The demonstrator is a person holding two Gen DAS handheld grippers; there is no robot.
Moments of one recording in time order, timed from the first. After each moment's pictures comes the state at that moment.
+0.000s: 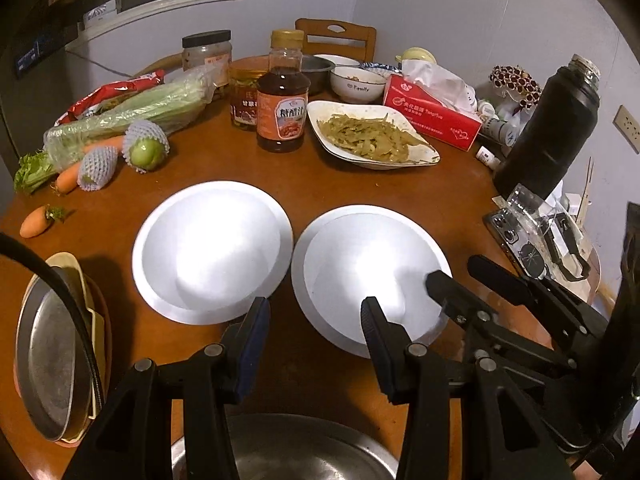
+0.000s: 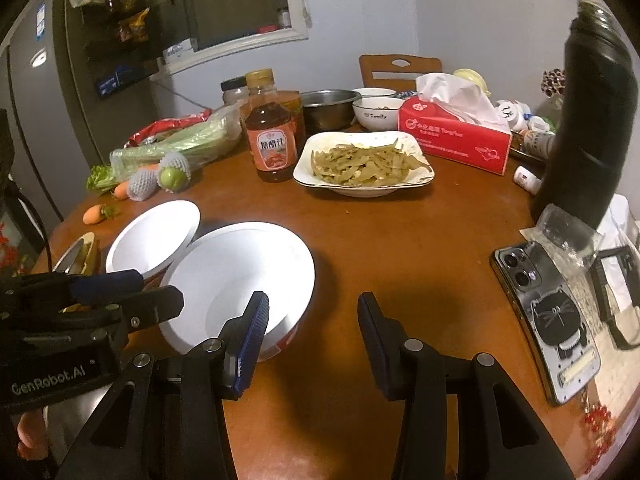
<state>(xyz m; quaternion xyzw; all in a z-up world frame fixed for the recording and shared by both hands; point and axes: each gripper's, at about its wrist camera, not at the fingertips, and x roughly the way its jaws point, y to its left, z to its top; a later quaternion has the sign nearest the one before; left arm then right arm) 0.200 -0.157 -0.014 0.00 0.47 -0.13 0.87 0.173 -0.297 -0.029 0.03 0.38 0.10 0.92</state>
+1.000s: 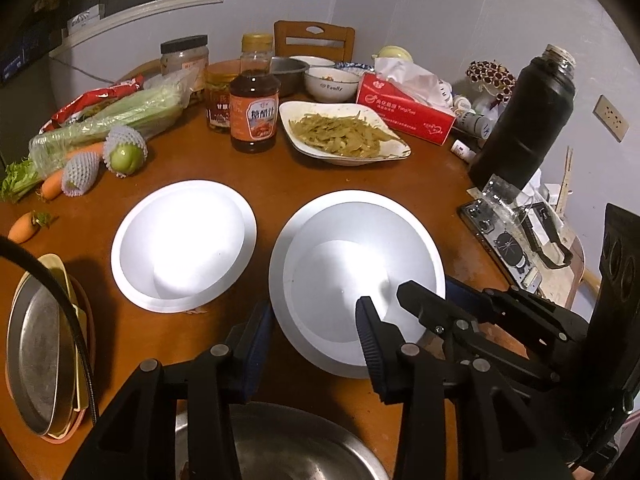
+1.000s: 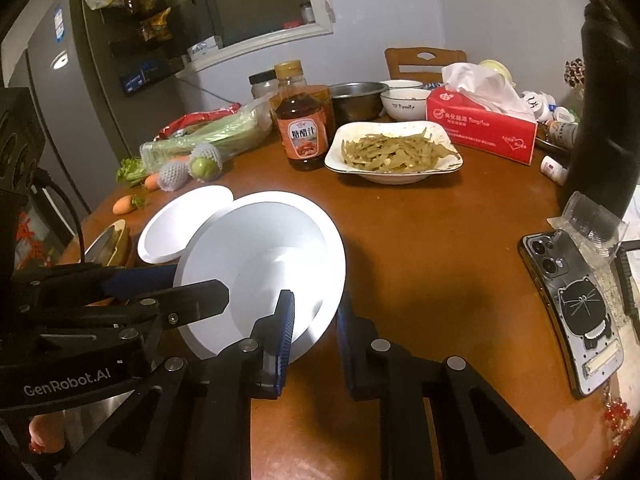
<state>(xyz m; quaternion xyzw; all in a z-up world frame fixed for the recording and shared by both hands) 0.185 -0.168 -0.008 0.00 0.46 -0.16 0.87 0.157 -0.297 -0.032 0.06 0.39 0.15 0.91</state>
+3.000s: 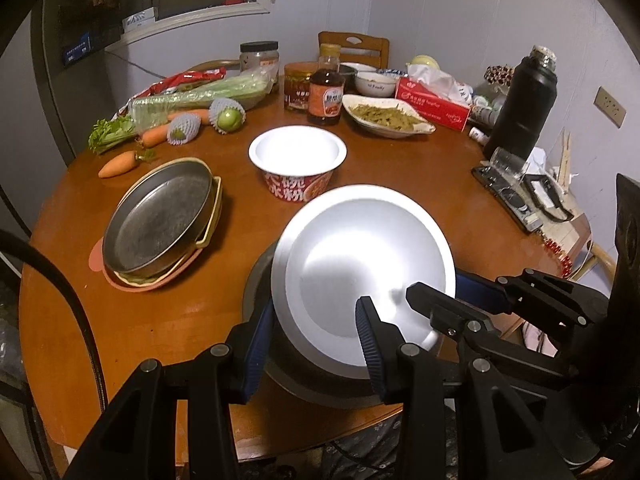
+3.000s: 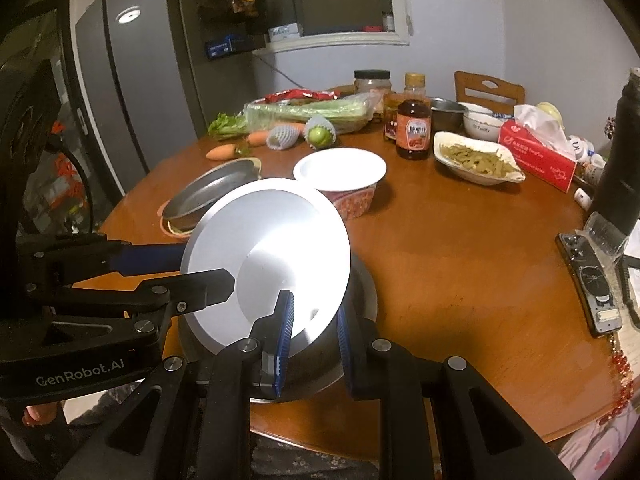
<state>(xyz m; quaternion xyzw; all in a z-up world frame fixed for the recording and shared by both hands) 0.051 -0.089 0.005 0.01 0.45 -0.09 0.89 0.037 -0.213 -0.006 -0.02 0.37 0.23 0.90</state>
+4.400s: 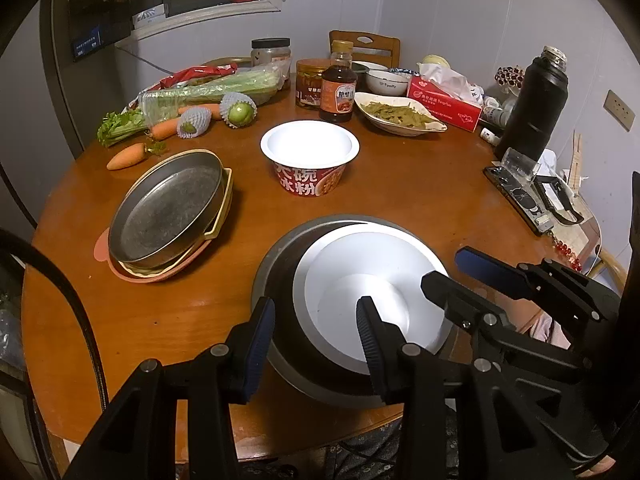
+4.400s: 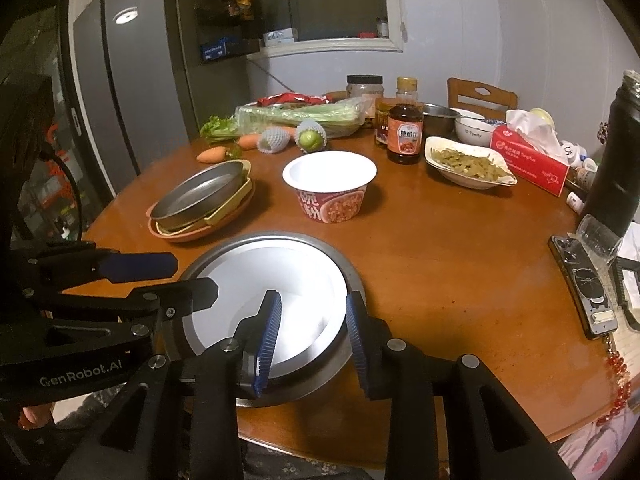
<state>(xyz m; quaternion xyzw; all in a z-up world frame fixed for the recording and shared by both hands) 0.051 -0.085 0.001 0.01 0.45 -0.07 0.89 0.038 -0.216 -0.010 -0.02 0.36 0.22 0.91</state>
